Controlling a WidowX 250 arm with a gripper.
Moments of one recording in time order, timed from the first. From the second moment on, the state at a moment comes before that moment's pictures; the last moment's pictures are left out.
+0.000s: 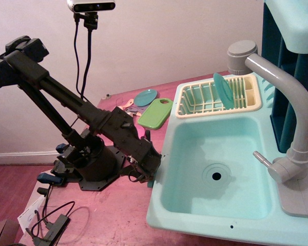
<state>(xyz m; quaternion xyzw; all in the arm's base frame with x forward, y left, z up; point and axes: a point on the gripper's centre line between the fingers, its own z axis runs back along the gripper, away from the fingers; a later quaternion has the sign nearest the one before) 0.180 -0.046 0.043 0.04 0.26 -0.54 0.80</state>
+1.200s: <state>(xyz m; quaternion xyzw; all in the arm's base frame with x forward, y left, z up) 0.214 -0.031 0.155 0.14 0.22 -0.57 0.78</state>
